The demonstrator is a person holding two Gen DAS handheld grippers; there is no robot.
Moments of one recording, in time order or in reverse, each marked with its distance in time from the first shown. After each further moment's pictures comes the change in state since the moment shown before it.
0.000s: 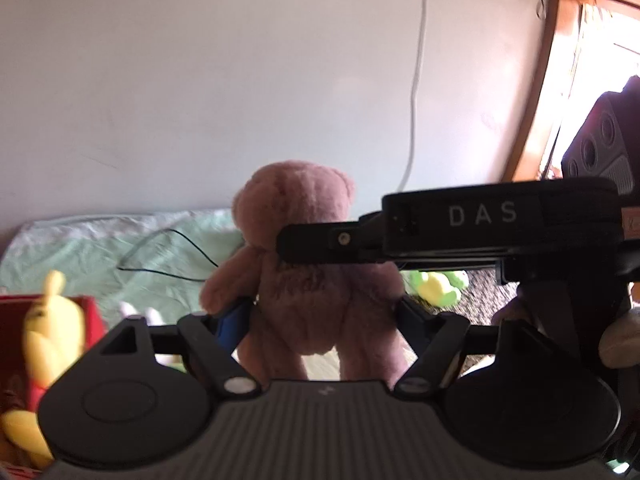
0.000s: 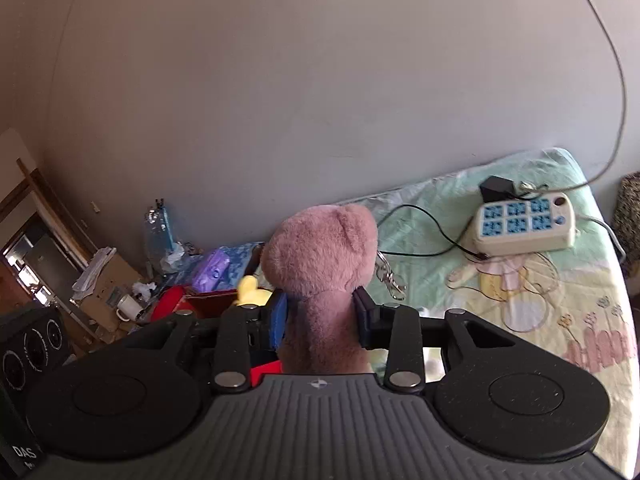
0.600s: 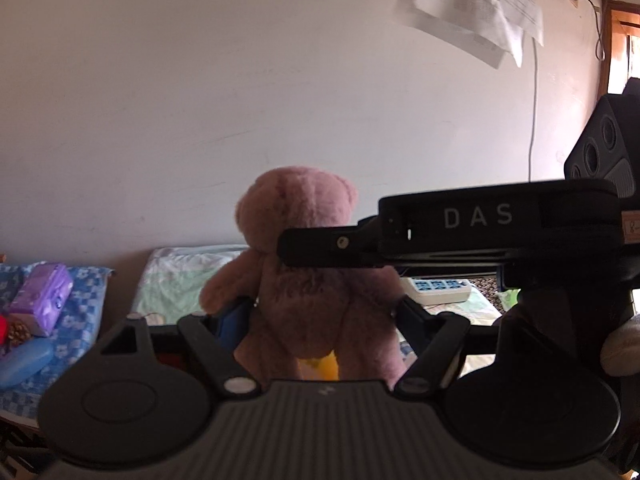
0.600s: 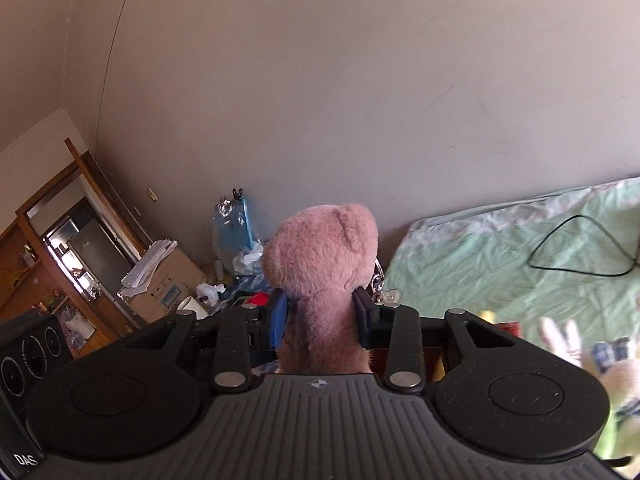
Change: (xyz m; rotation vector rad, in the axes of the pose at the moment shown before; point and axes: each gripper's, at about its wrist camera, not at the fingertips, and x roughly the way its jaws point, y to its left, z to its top) left arm -0.113 0.190 0.012 -0.007 -0.061 0.177; right arm 0.156 0.186 -0.003 -0.044 0.006 0.149
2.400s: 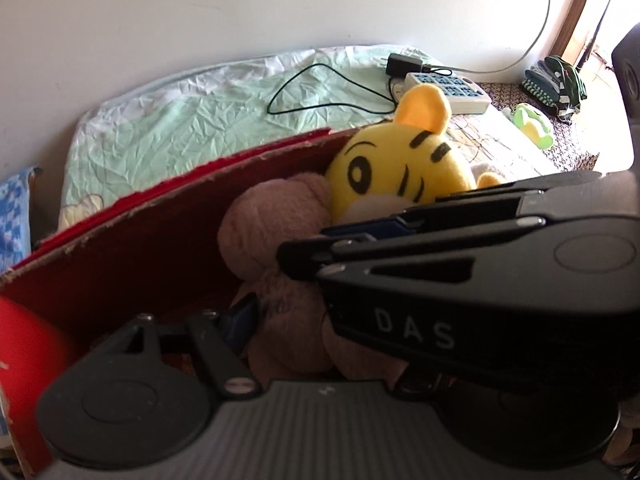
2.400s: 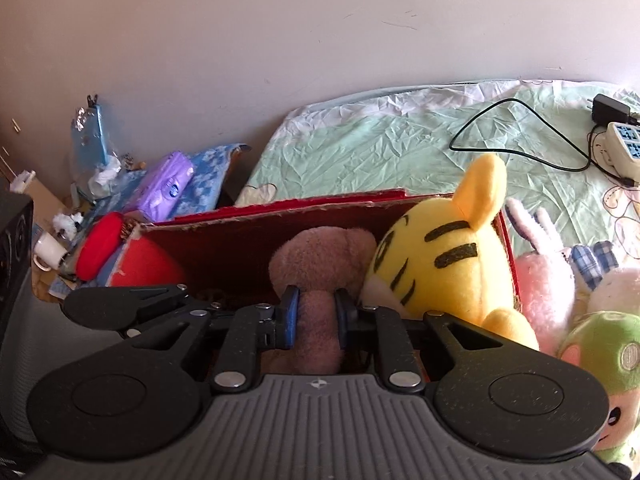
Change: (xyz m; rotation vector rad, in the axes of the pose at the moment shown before) left arm 0.148 0.049 -0.067 0.135 0.539 -0.136; right arm 0.108 -0.050 -0.064 0.045 0.245 -0.409
